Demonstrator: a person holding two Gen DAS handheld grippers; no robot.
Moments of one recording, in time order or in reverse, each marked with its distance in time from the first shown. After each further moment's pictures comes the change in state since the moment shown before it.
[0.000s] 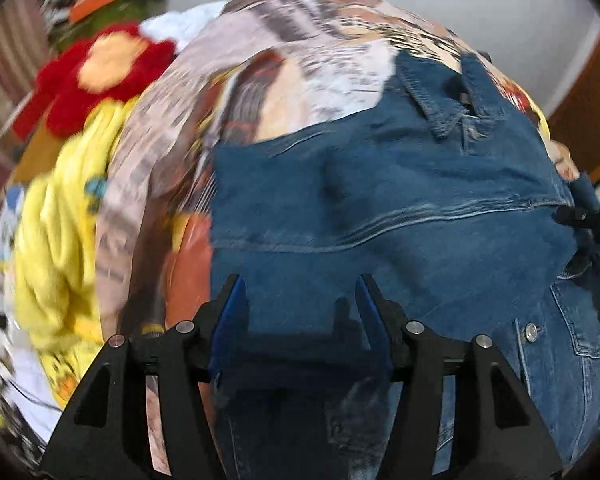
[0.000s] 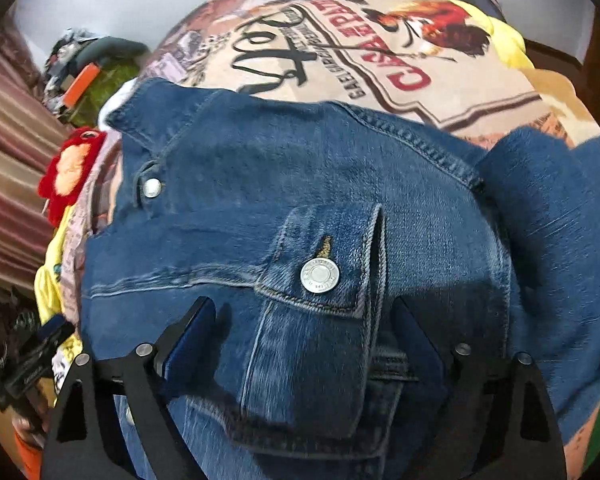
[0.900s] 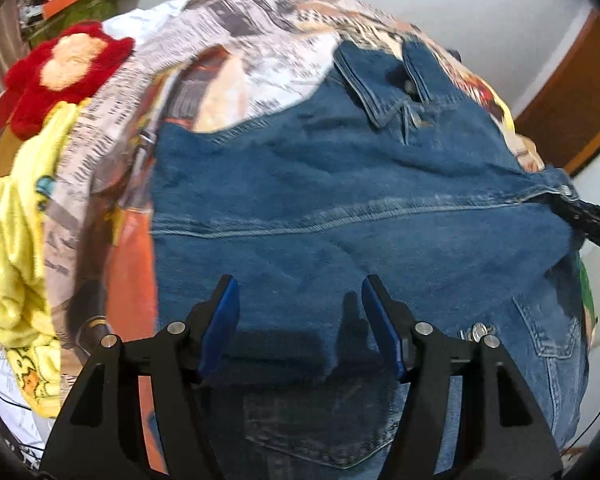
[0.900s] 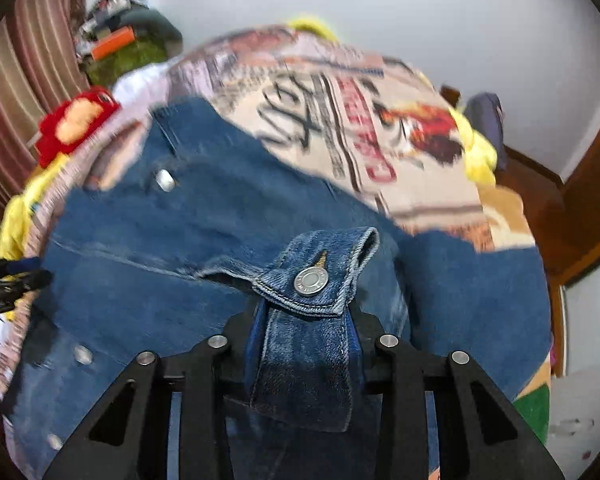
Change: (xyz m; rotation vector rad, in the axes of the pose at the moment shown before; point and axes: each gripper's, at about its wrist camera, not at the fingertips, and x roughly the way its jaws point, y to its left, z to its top) left arm 0.006 -0.048 -0.004 0.054 0.022 -0.116; right arm -0.060 0.012 -0.021 -0.322 -0.153 -0.202
